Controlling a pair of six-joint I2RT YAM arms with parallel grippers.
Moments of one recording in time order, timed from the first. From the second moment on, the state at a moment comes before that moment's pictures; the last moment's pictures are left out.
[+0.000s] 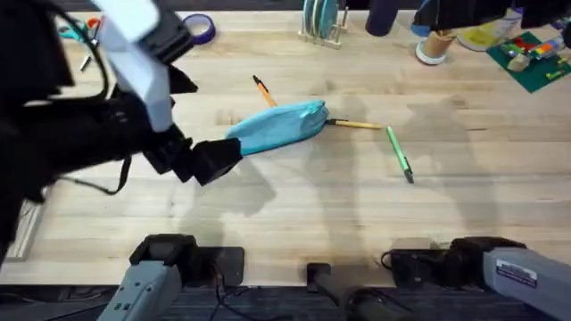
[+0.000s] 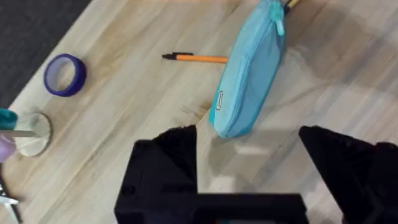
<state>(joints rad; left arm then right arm) 0.00 0.76 0.97 -1.05 0.42 0.80 0.01 1.25 1.48 -1.03 -0.43 -0.21</state>
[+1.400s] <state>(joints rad) 0.23 1.55 0.97 -1.06 0.82 1.36 0.01 1.25 1.48 -1.04 -0.43 -0.21</state>
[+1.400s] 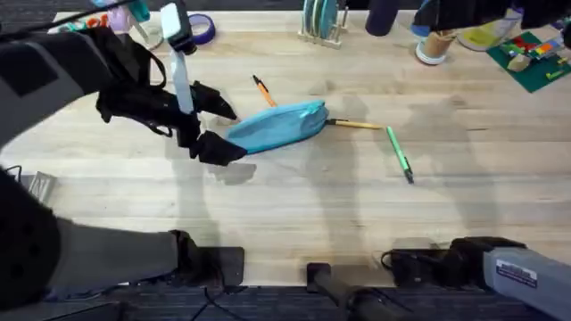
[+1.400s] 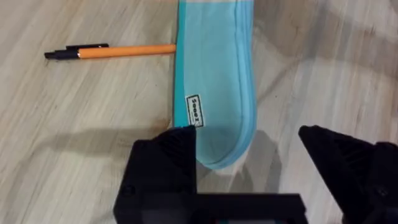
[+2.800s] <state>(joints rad) 0.23 1.62 0.97 -1.03 0.84 1.38 0.01 1.25 1.48 -1.11 -0.43 -0.21</state>
